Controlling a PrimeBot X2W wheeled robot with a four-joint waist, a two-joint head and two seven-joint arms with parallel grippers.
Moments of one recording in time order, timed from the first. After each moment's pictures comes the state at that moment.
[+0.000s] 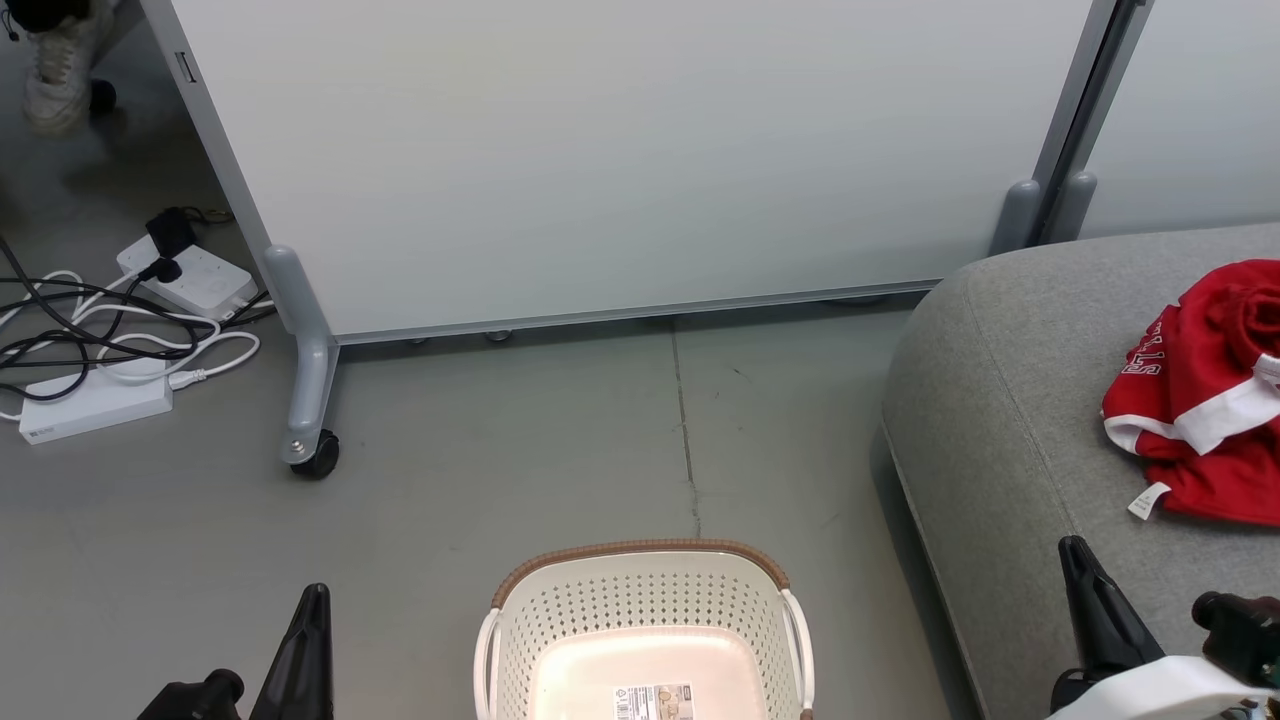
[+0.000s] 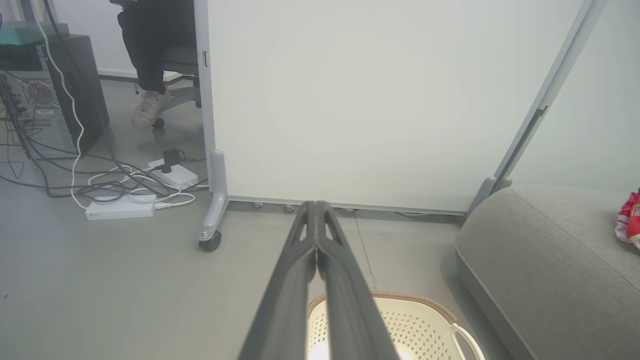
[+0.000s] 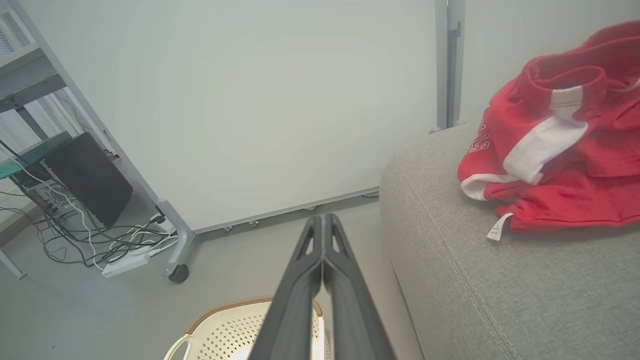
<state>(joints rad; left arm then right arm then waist) 0.13 0.17 -0.14 0.17 -0.41 0.07 -0.26 0.09 -0.04 -0.05 0.09 0.32 0.13 -0.02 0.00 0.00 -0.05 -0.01</state>
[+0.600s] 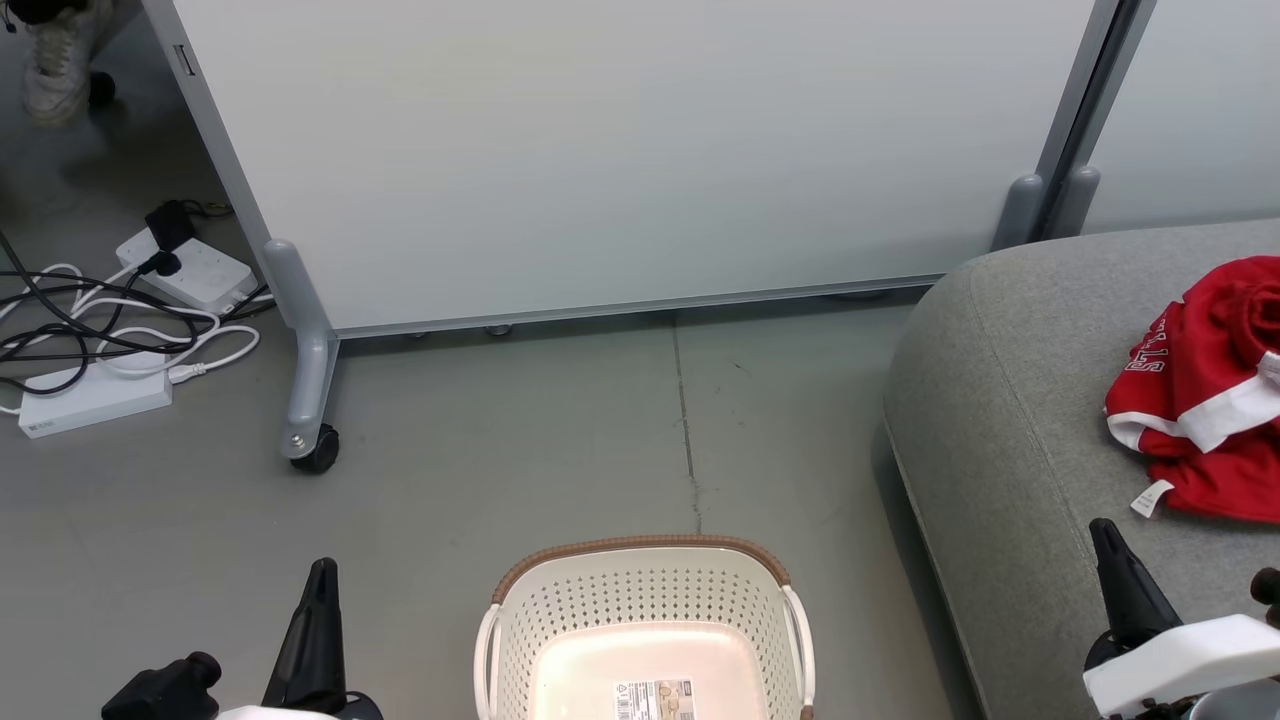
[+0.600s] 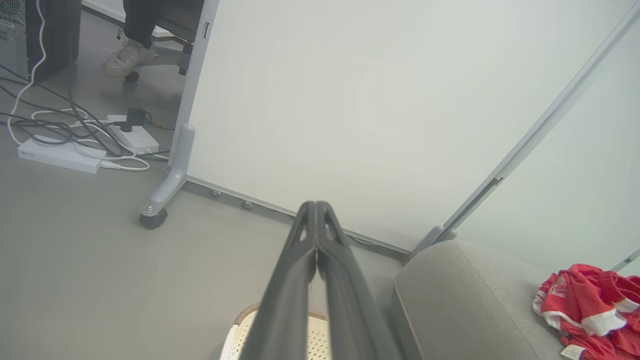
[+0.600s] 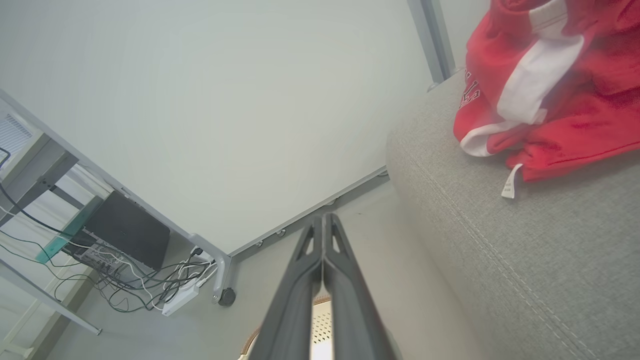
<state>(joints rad) 0.10 0.15 -0.14 0.17 -0.68 0.03 -0.25 0.02 -0.05 -0.12 0.15 0.60 0.13 0.08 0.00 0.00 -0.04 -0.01</state>
